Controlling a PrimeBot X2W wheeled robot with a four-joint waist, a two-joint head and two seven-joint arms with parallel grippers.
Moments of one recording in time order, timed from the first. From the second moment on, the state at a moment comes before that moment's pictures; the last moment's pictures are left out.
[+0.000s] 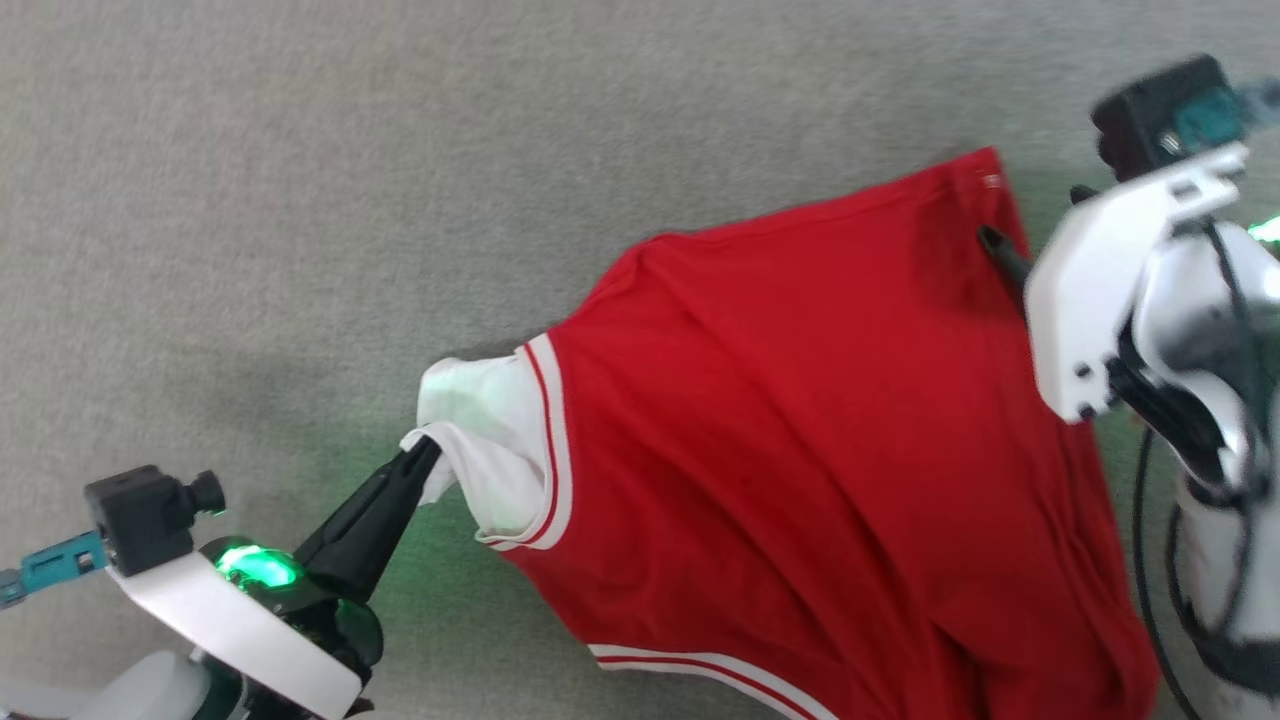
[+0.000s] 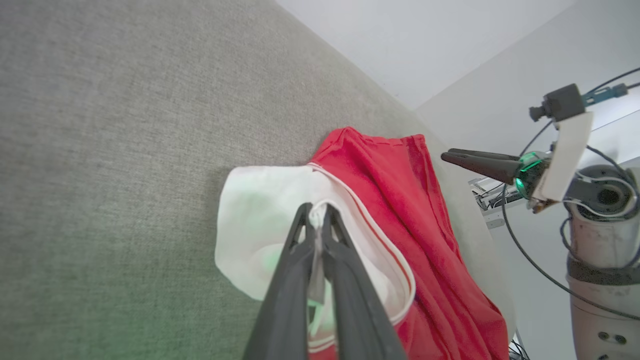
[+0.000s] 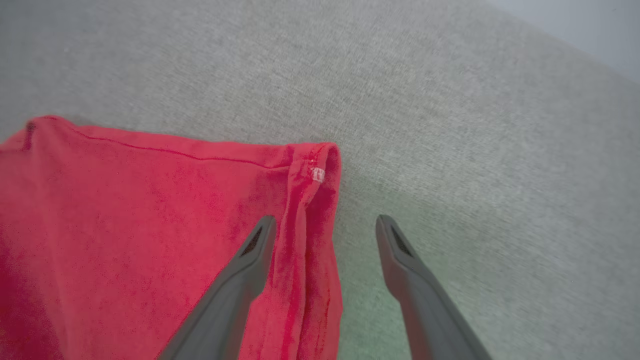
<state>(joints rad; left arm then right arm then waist) -0.22 0.79 -0.67 -0.17 -1.33 -0.13 -0.26 -0.56 -0.22 0.10 -0.25 0.21 0.13 1.13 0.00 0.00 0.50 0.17</state>
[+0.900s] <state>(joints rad) -0.81 0.89 -0.68 0.08 -1.37 -0.13 -0.26 -1.00 -0.14 -0.09 0.08 0.14 0.13 0.84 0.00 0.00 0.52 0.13</state>
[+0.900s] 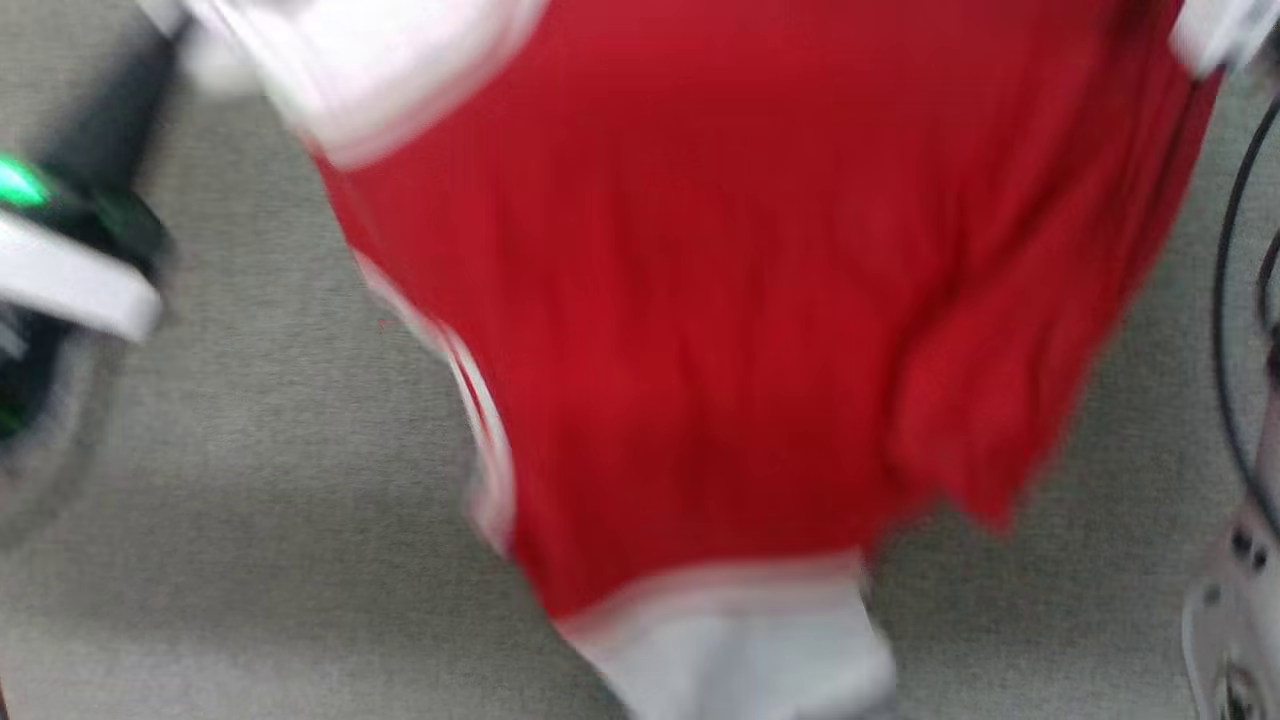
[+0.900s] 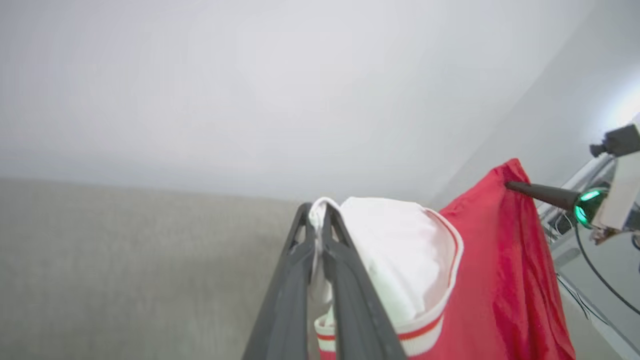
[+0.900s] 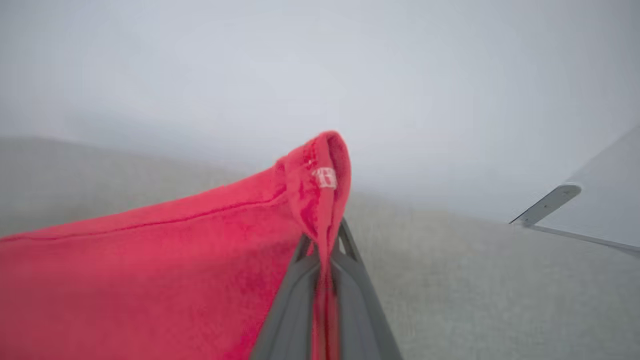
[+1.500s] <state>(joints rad) -1.31 0.88 -0.53 0.20 -1.57 -0.13 -0.23 -1.36 -0.04 -0.30 0.34 -0.10 0.13 0.46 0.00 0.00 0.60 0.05</state>
